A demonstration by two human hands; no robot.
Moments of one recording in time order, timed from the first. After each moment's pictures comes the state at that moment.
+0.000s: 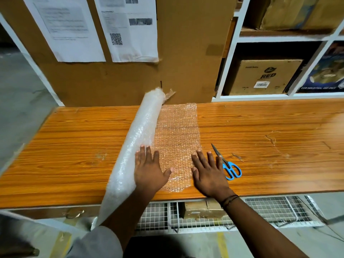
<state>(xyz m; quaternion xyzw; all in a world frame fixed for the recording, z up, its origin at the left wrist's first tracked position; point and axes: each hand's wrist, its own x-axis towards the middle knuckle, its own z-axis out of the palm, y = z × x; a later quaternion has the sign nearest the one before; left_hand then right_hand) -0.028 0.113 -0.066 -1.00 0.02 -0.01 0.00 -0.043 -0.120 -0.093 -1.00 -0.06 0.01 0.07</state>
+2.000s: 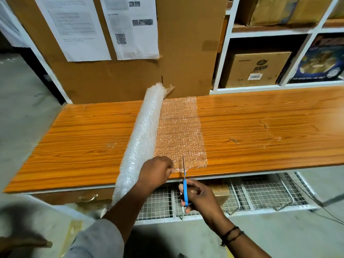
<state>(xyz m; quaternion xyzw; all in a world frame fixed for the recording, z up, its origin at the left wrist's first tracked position) -0.085 0.135 -0.049 -0.96 0.22 -0.03 -0.15 -0.201 -0.049 -0.035 -0.64 0.16 0.15 0.73</state>
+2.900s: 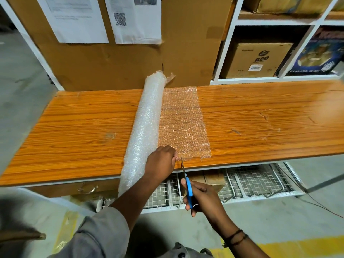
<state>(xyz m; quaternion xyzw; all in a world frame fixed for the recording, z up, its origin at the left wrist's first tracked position) -0.082 0.138 -0.071 -0.96 0.20 -0.08 -0.20 -0.225 -0.018 -0.028 -0.66 0.18 0.16 0.71</state>
